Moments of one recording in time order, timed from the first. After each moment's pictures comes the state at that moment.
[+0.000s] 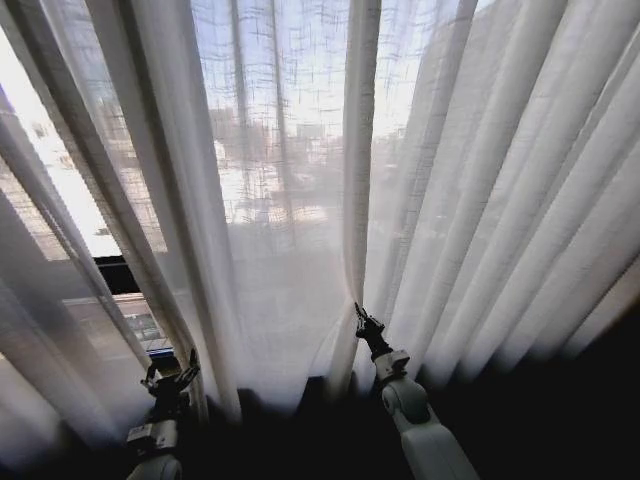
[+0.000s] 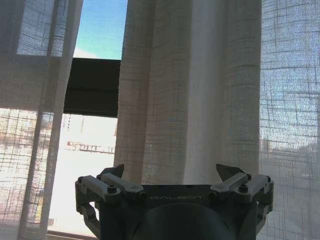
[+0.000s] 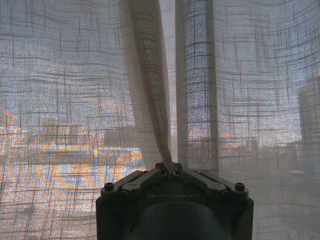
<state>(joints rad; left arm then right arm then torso) 1.45 -1.40 -0.75 -1.74 -0.31 -0.35 -0.05 -1.09 1.35 0.39 1.65 0.21 0.19 -0.08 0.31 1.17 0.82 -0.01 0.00</state>
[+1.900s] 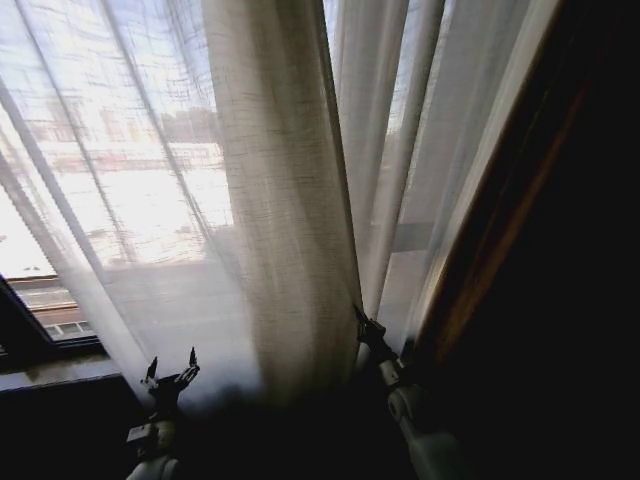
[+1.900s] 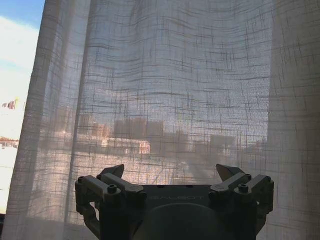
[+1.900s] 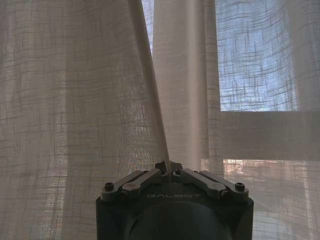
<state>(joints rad) 1.45 -1.40 -0.75 -1.74 -0.31 -0.35 -0.05 -1.13 1.33 0.39 1.68 0.25 0.21 -0.15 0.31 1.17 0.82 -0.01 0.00</state>
